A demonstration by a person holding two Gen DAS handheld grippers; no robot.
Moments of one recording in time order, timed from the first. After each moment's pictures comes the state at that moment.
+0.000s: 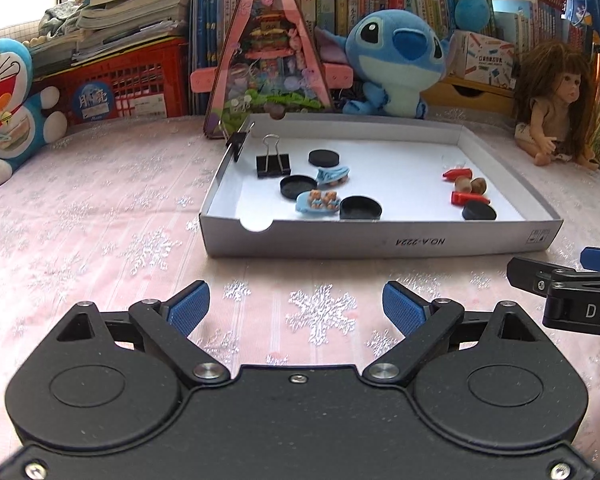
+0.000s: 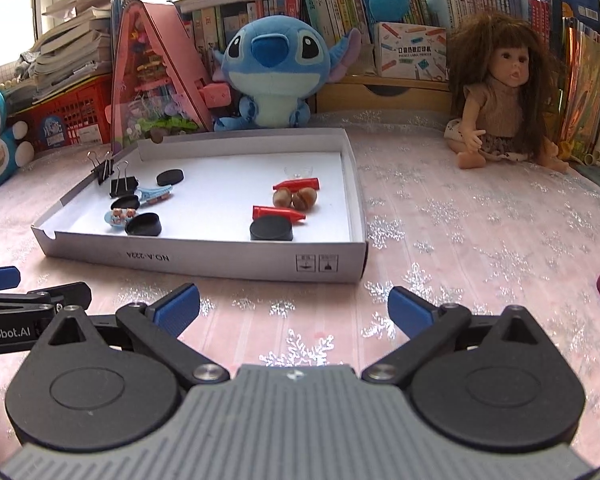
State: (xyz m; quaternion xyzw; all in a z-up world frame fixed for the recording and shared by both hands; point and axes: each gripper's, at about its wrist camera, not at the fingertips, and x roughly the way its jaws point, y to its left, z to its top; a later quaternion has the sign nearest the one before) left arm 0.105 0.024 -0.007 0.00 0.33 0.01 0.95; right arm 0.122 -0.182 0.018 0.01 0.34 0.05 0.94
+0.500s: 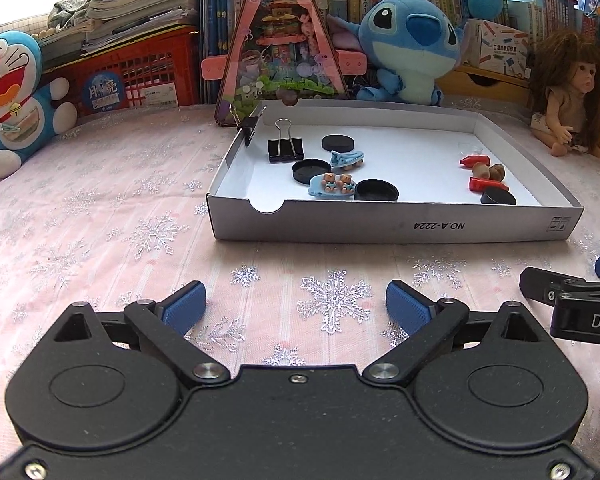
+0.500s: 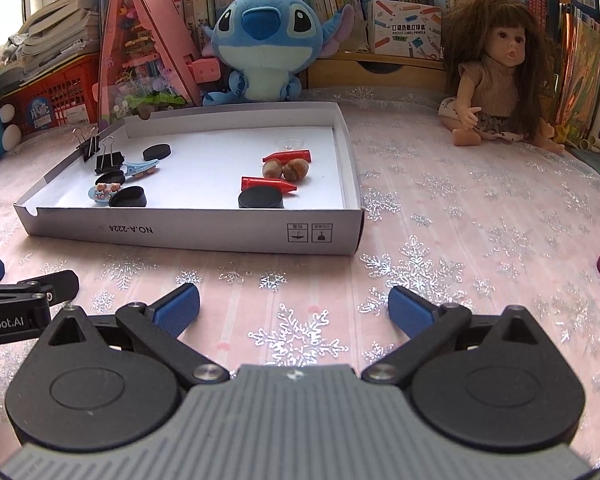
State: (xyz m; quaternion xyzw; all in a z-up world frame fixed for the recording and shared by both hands) left arm 0.108 0.022 -0.018 0.01 0.33 0.03 0.94; right arm 0.125 -0.180 0.004 0.01 0.36 0.03 0.93
